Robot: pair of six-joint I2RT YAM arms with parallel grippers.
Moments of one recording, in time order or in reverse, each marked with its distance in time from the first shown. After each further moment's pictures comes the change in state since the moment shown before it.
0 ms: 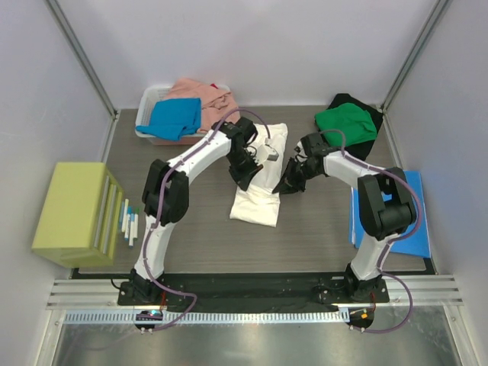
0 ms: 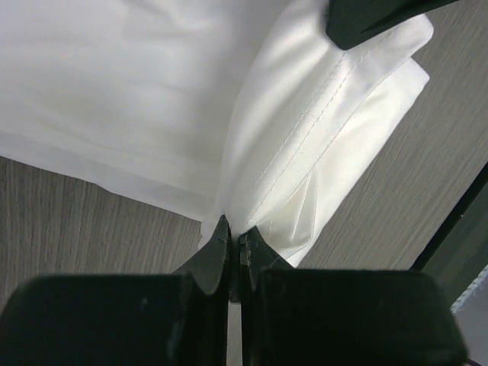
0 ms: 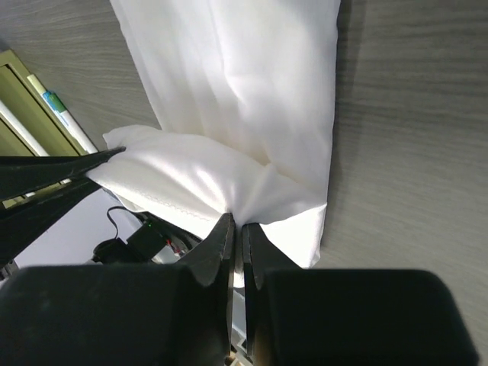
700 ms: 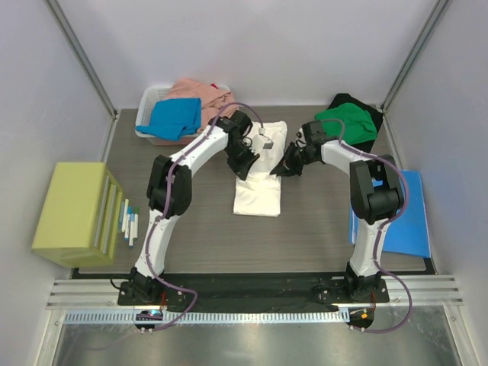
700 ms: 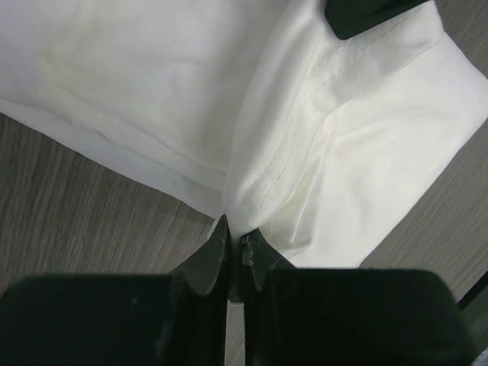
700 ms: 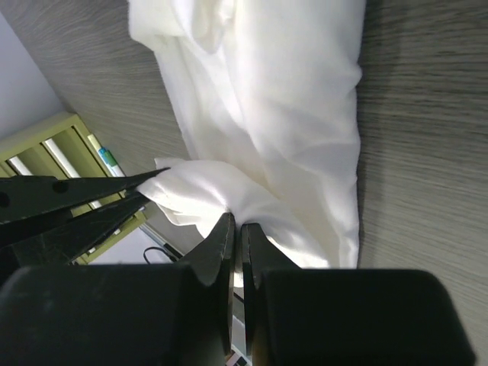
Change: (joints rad) left arm 0.067 0.104 0.100 0.071 -0.020 -0.051; right arm -0.053 0.183 0.198 0.104 -0.021 0.066
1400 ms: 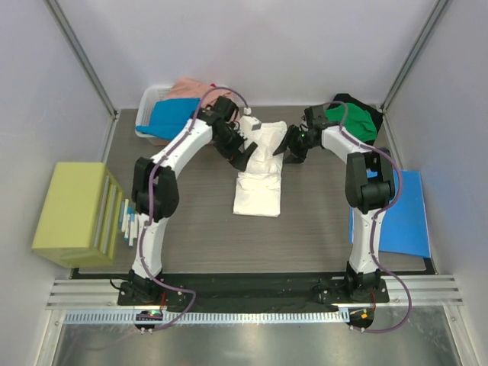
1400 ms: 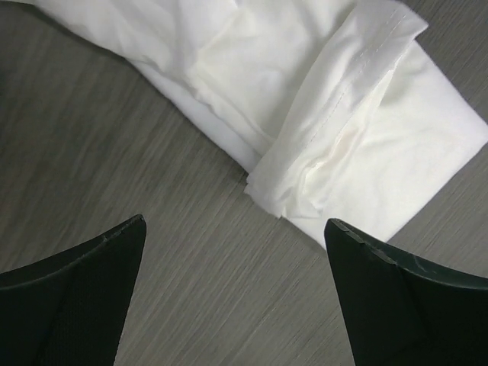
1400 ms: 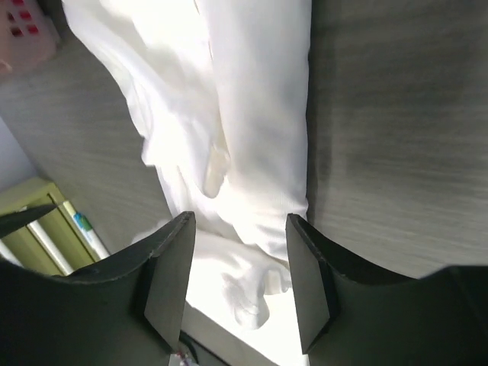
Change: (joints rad) left arm 0.060 -0.082 -0.034 0.106 -0.049 -0.090; right arm -0.040 0.145 0.238 -0.081 0.140 -0.082
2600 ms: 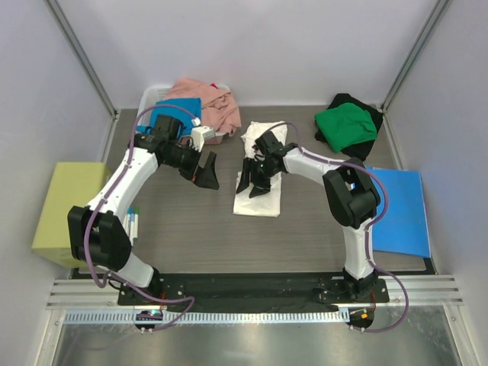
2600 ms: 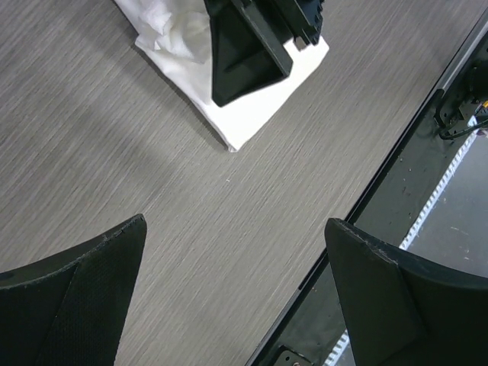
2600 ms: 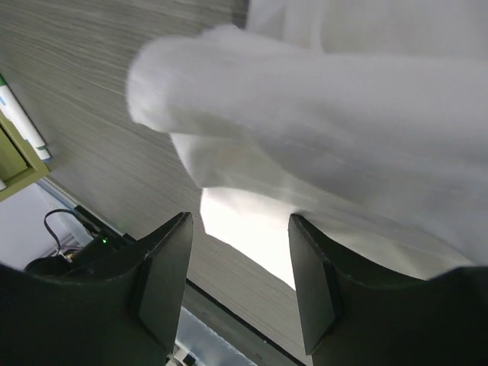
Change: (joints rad) left arm 0.228 -0.672 -0.644 0.071 0.329 -0.122; right arm 0.367 -0.088 -0.173 0.003 0.011 -0.001
